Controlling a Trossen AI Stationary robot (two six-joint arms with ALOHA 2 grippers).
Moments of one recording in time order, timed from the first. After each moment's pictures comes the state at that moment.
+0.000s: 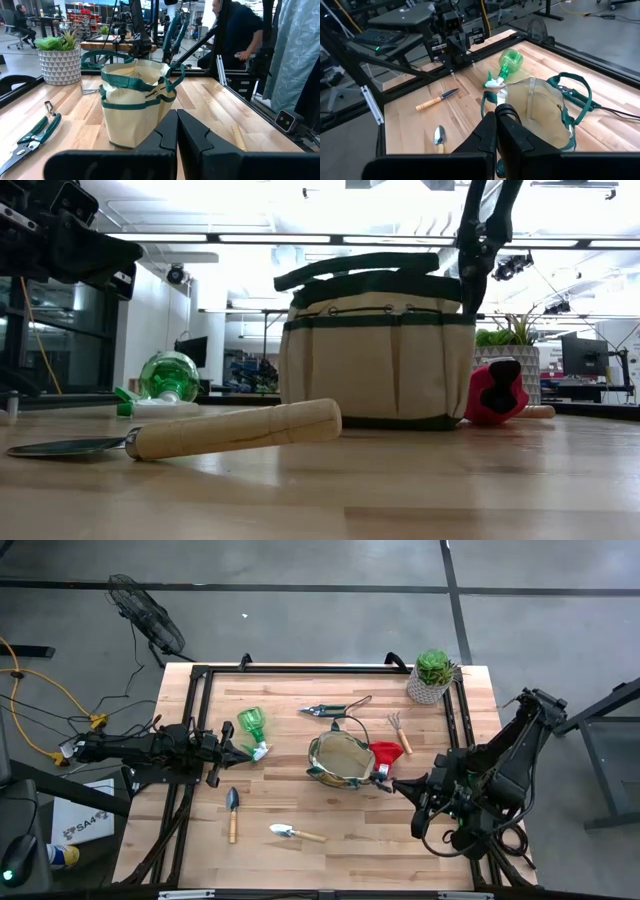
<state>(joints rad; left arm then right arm) -0.05 0.01 0.04 0.00 0.08 -0.06 0.91 1.32 1.26 -0.88 1.16 1.16</state>
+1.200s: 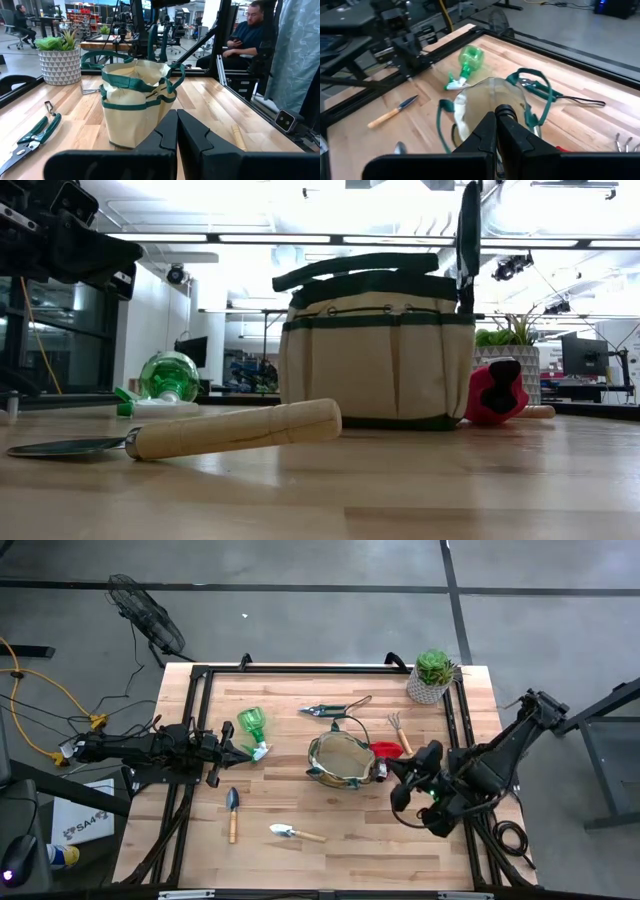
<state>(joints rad) -0.05 0.01 0.04 0.00 0.08 -0.06 0.71 1.33 1.26 -1.01 1.09 1.29</state>
